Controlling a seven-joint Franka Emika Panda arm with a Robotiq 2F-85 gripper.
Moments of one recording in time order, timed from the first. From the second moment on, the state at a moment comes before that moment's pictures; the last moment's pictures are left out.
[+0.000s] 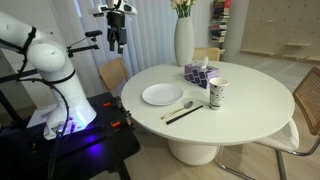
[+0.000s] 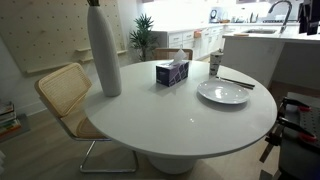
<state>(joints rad) 0.01 -0.79 -0.05 -2.67 -0.05 1.65 -0.20</state>
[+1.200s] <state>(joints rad) -0.06 -0.60 -0.21 -2.46 -0.24 1.85 -0.25</state>
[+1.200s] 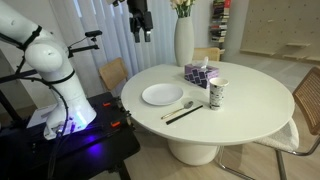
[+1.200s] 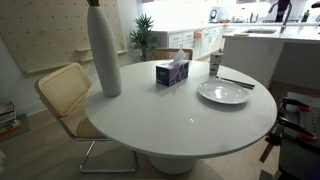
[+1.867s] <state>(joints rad) -0.09 -0.20 -0.29 -2.10 -0.24 2.01 -0.40</state>
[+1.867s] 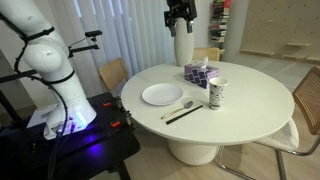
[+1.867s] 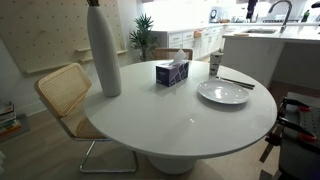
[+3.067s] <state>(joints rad) -0.27 0.45 -0.16 -1.48 -0.06 1.88 -0.78</state>
